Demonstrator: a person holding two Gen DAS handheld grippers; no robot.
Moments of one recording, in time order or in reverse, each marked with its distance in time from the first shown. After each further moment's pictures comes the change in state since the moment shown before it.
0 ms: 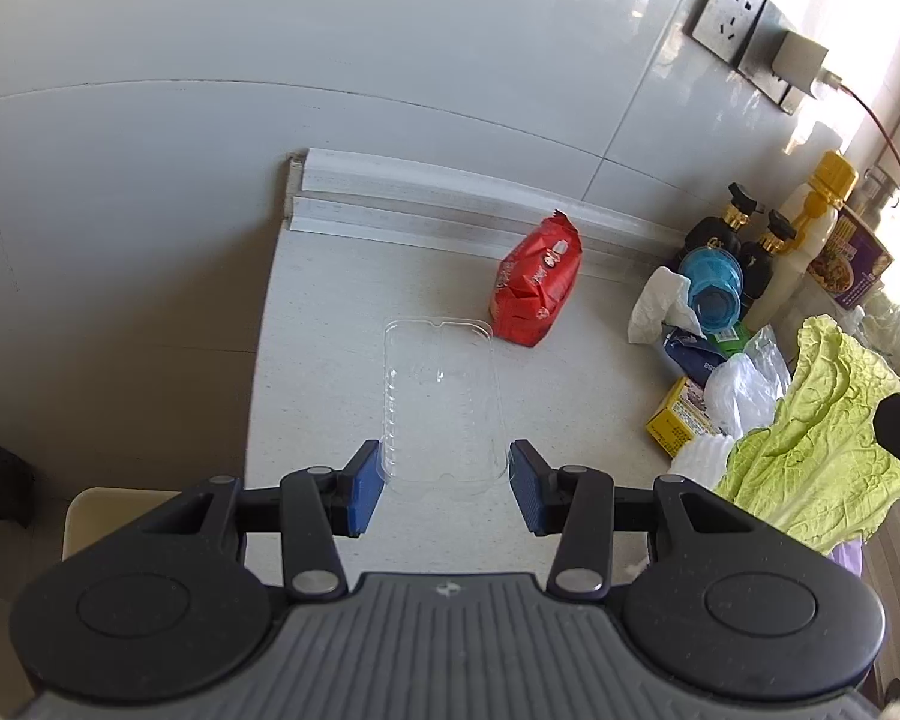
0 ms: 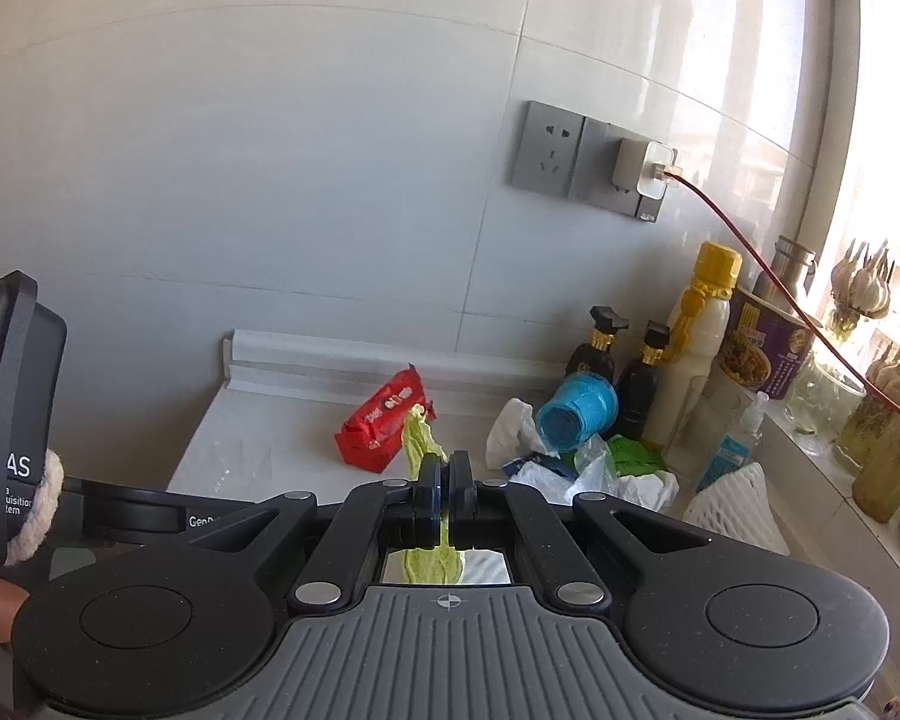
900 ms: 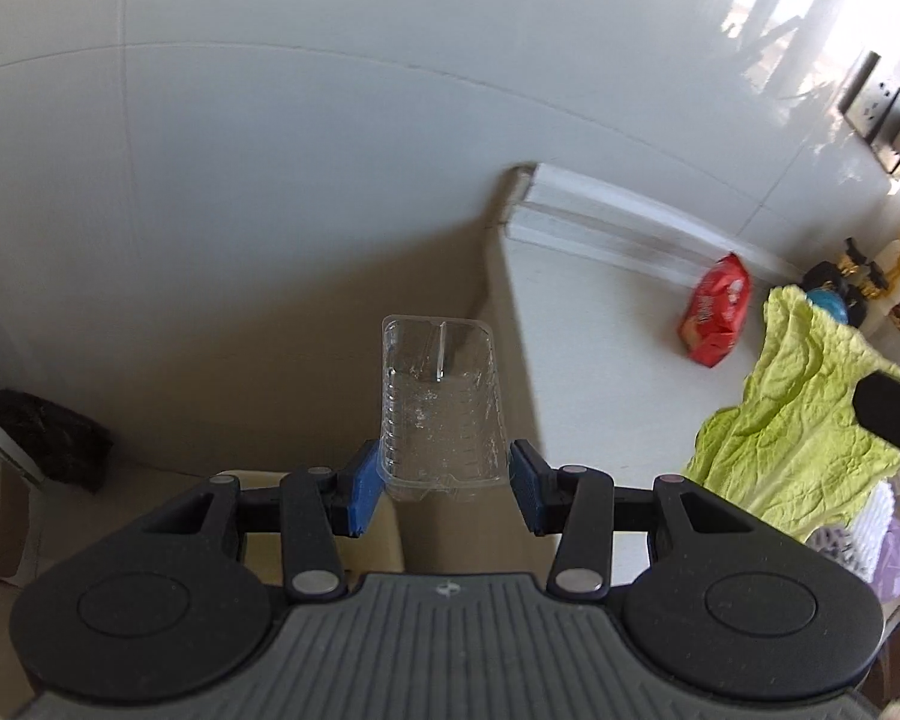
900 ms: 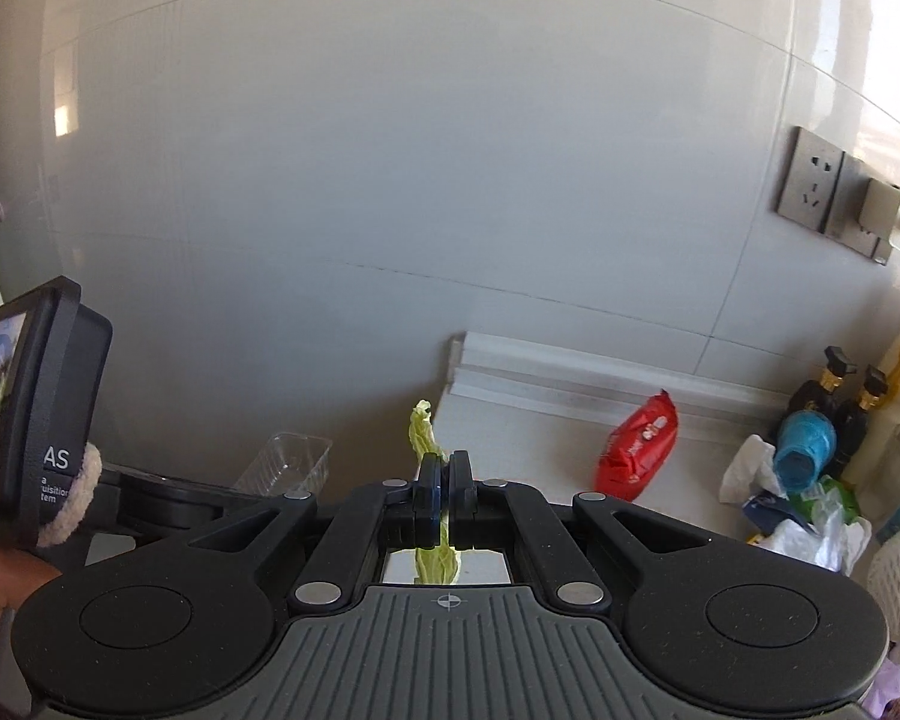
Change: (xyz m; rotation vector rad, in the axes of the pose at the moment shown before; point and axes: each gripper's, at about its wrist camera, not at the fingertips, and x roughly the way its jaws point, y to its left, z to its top) left arm -0.033 0.127 0.020 -0.085 0.073 0.096; right arm 0.017 0.127 0.043 -0.097 0.091 0.295
